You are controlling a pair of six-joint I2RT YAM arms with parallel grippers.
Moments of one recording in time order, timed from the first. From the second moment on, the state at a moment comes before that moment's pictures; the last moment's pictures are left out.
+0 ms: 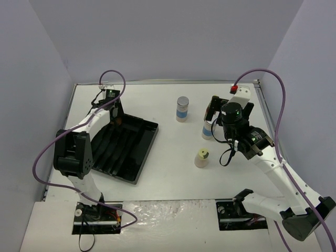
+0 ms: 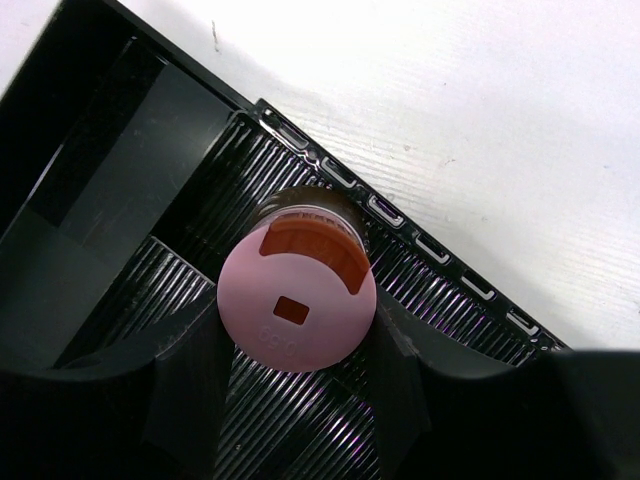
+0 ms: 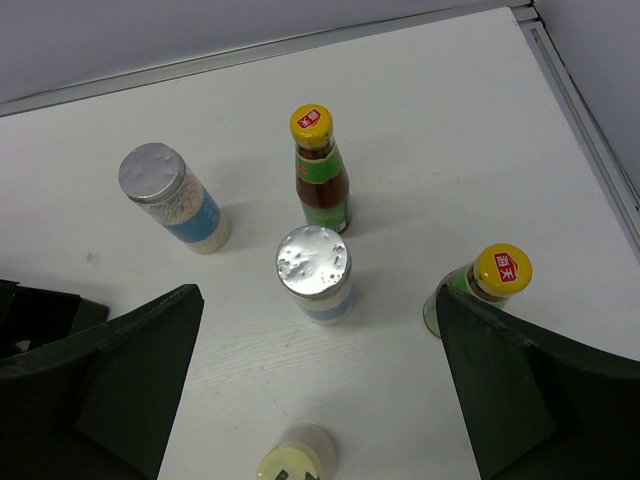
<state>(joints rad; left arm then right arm) -0.18 1.77 1.30 -0.37 -0.33 -0.37 0.56 1.05 1.12 -0.52 0.64 0.40</state>
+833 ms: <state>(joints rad) -0.22 1.58 1.25 -0.47 -0.39 -0.43 0.56 1.04 1.11 -0.52 0.63 0.40</state>
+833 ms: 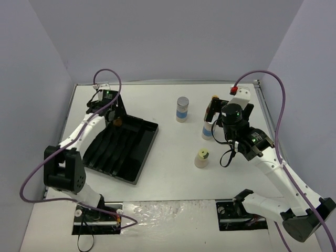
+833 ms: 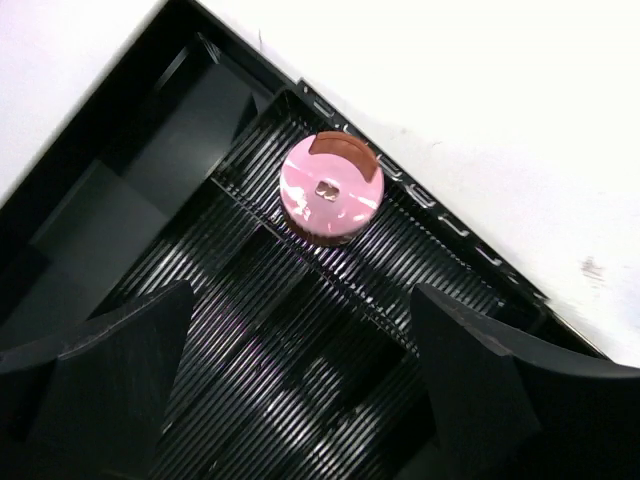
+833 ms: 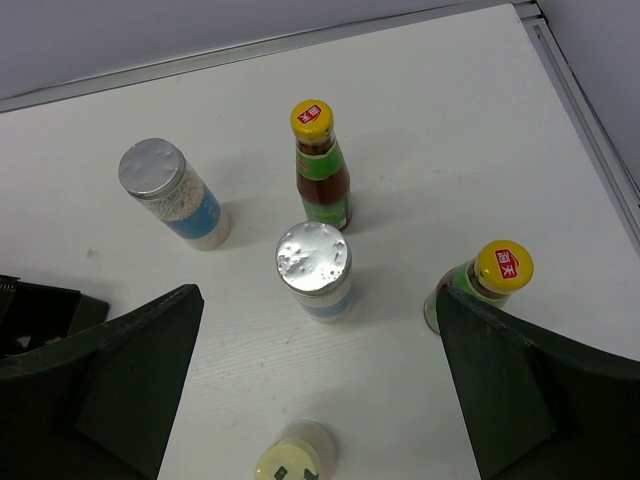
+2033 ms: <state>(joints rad) -1.25 1.73 1.36 -0.35 -0.42 -0.41 0.50 1.05 1.11 -0.57 0.66 0.42</state>
